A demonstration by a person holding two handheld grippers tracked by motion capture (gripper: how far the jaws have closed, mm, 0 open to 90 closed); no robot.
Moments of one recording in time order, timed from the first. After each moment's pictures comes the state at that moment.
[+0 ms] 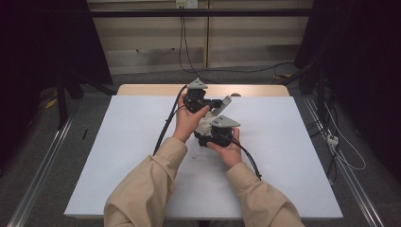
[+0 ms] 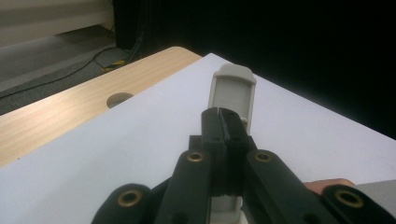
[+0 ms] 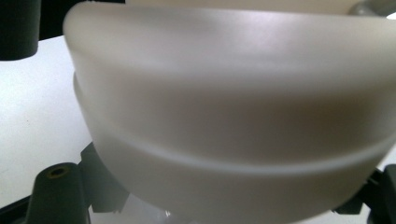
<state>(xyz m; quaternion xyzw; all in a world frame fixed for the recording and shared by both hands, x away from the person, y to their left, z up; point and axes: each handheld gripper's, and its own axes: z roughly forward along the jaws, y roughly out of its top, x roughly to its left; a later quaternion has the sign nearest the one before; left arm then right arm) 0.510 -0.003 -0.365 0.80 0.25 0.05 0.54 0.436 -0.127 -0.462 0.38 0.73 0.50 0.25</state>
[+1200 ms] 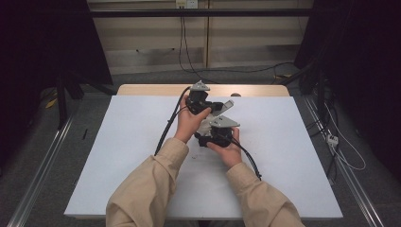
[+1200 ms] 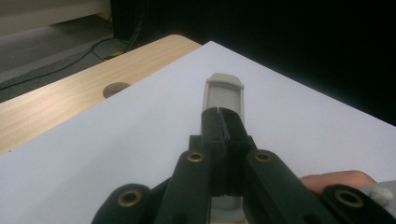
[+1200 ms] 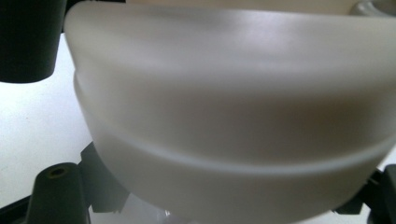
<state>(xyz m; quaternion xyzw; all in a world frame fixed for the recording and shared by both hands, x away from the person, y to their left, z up) 0.512 -0.009 -0.373 0.81 0.25 0.05 0.52 0.436 -0.127 -0.462 0.38 0.73 0.50 0.26</state>
